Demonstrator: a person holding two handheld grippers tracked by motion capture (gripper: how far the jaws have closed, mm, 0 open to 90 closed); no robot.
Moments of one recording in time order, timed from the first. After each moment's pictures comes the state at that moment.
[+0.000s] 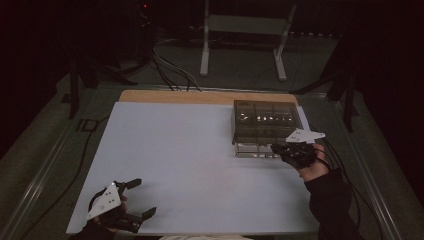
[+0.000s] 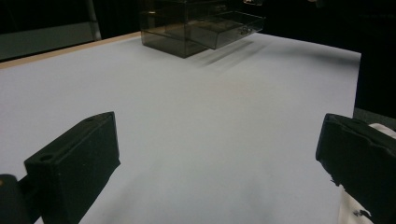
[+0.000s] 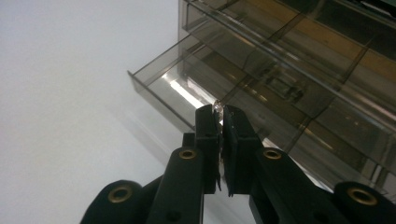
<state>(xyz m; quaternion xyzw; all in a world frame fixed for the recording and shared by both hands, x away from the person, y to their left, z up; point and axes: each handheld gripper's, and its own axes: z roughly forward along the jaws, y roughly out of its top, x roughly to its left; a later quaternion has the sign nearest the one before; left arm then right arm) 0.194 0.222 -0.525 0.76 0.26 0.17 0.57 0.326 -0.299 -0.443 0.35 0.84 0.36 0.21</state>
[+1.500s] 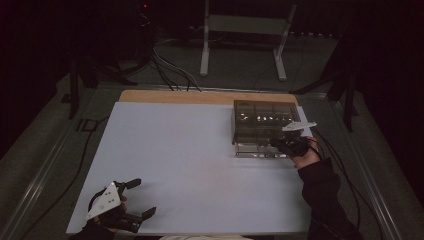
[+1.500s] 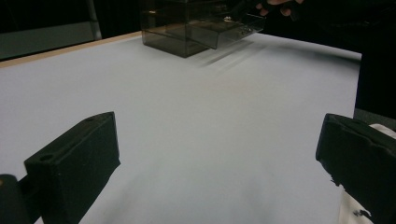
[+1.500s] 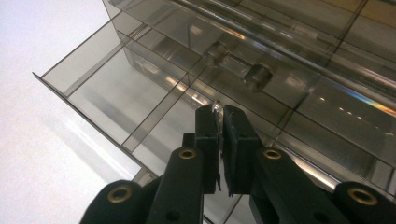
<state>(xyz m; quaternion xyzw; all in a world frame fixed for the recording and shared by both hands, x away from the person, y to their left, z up) 0.194 0.223 -0.526 0.76 0.26 0.17 0.57 0.381 -0.309 -0.478 0.41 0.83 0.34 0.18</state>
